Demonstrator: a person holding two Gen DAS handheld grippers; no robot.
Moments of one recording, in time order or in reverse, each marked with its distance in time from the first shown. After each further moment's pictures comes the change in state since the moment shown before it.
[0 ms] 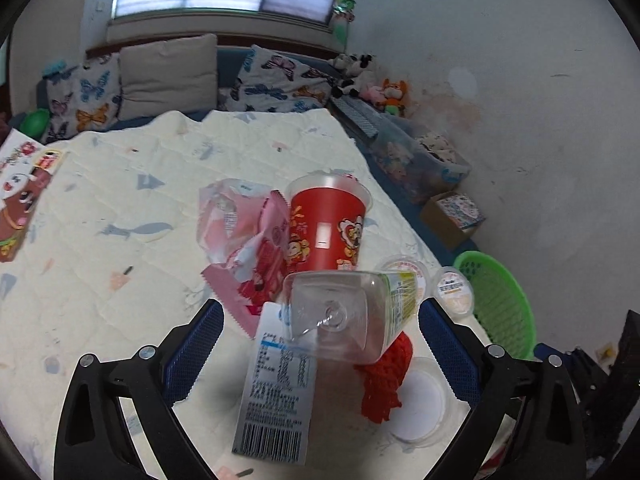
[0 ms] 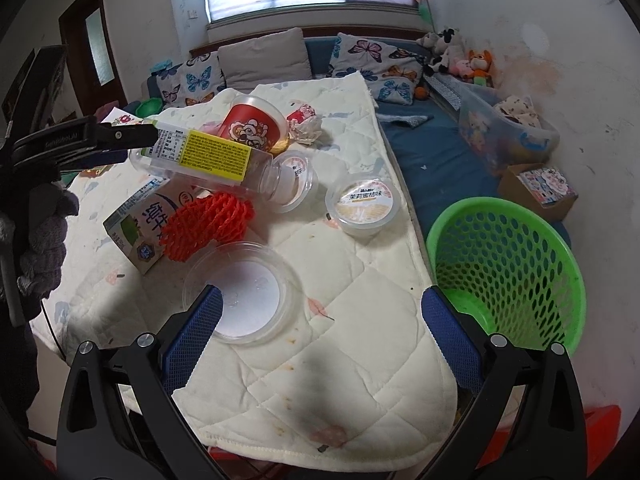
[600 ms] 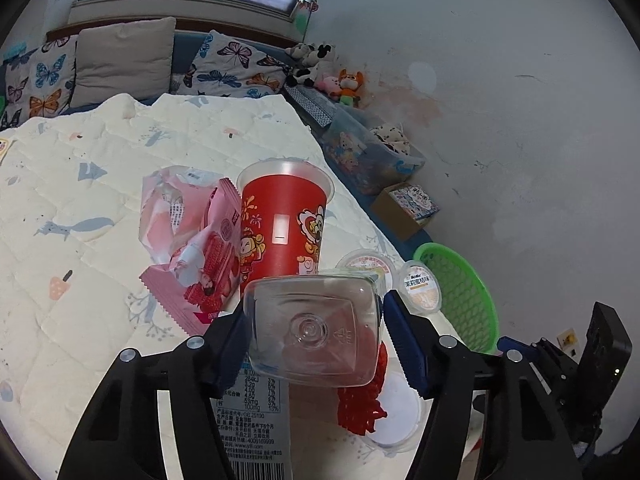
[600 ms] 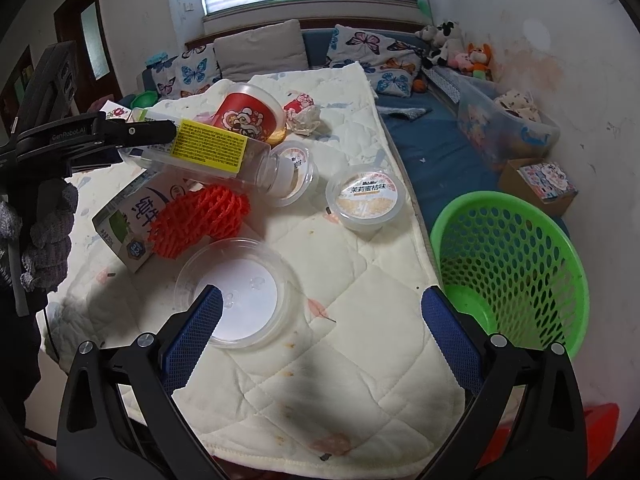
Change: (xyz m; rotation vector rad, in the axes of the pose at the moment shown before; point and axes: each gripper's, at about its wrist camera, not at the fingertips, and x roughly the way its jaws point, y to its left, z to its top) left arm 0.025 0.007 0.000 0.012 0.030 -0.195; right arm 0.012 0.002 0.001 0.001 0.026 -0.013
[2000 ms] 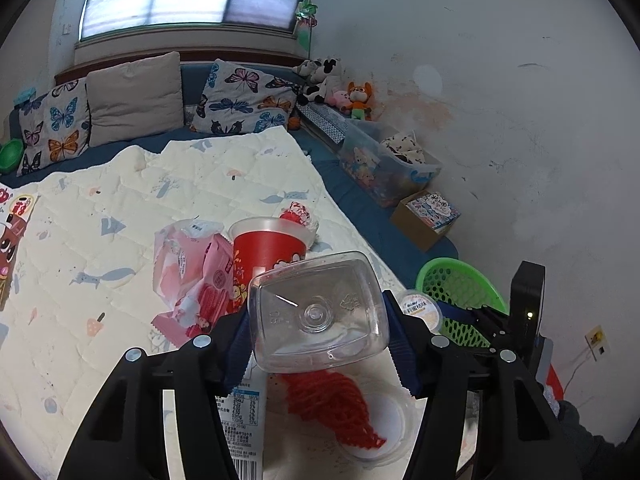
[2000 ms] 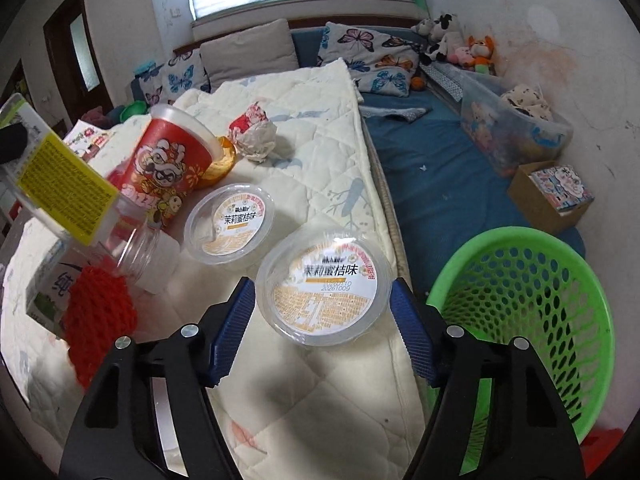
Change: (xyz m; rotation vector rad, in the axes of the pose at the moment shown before) left arm -0.023 -0.056 0.029 0.082 -0.034 0.137; right arm 0.075 -0.054 0.049 0.046 -0.016 0.031
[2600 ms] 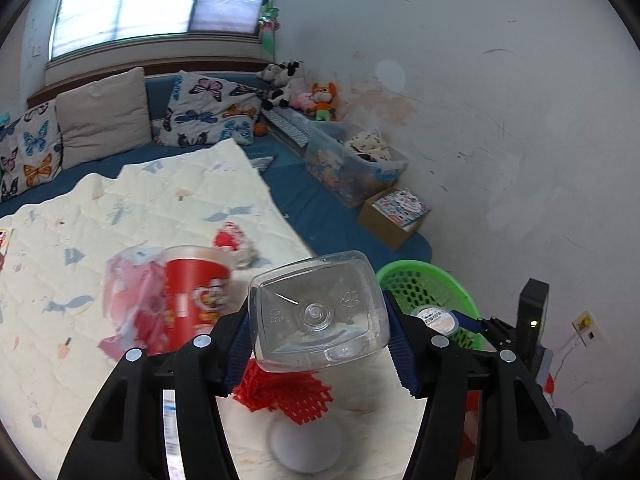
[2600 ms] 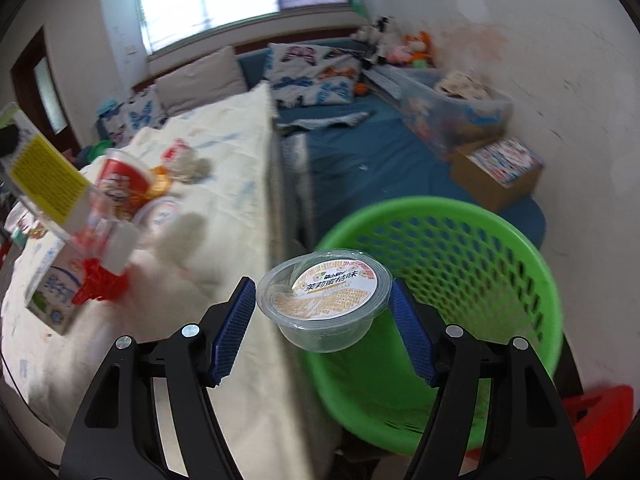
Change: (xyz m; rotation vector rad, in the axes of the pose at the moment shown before) left arm 0.007 -0.070 0.016 0.074 0.002 -0.076; right arm -0.054 -0.090 -0.036 0.151 -0.037 -0.127
